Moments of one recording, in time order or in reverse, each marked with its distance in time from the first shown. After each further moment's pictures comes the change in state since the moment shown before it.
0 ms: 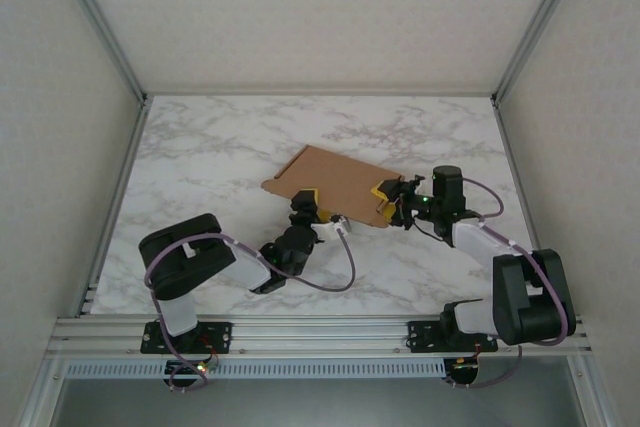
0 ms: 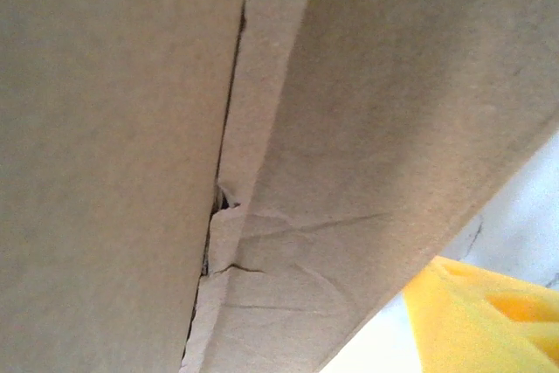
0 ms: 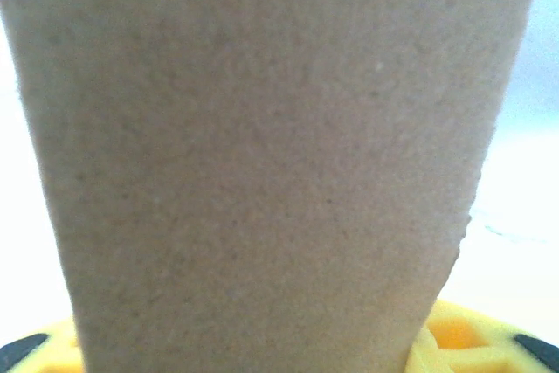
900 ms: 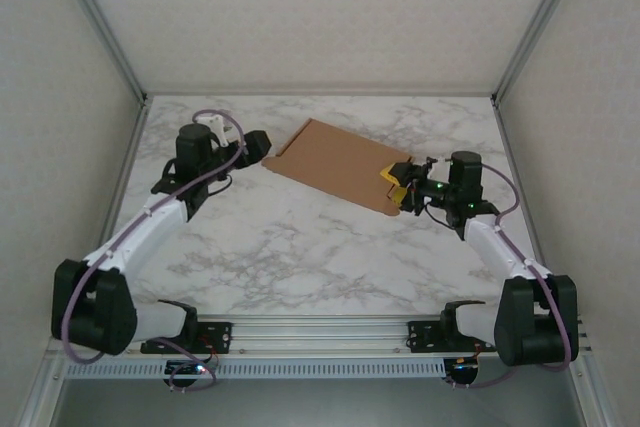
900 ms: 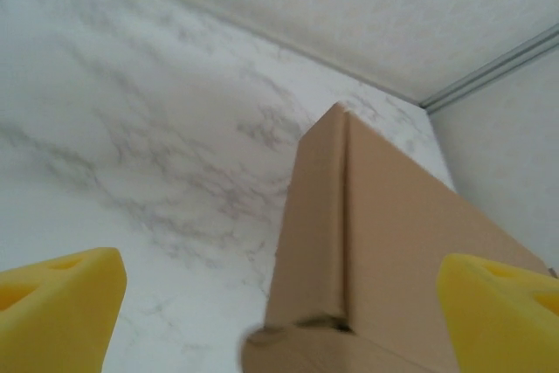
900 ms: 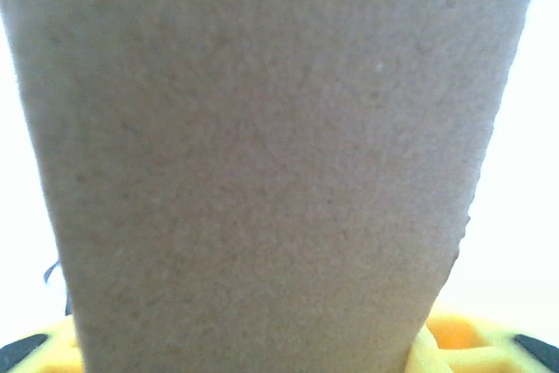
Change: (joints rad) left arm 0.844 -0.459 0.366 -1.094 1.054 -1.648; right arm -0.079 -0.112 0.143 -0.164 -0.103 -0.076
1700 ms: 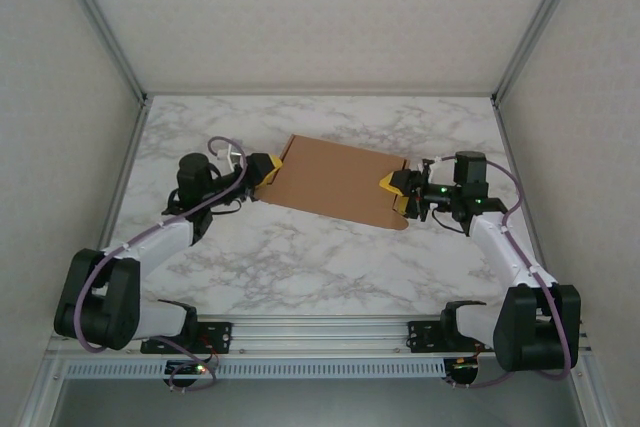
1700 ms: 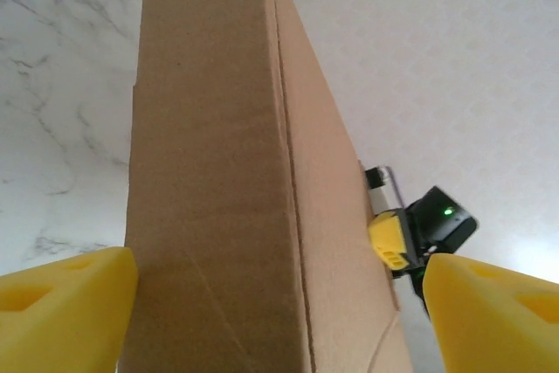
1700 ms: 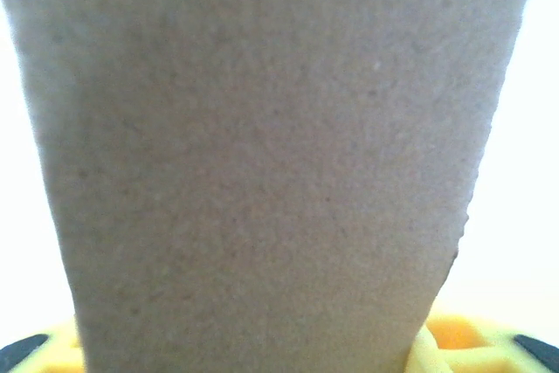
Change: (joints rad) left arm -0.014 0.003 -0.314 0.529 0.459 -0.550; right arm -0.029 -0.026 0.055 -0.251 -0.161 -0.253
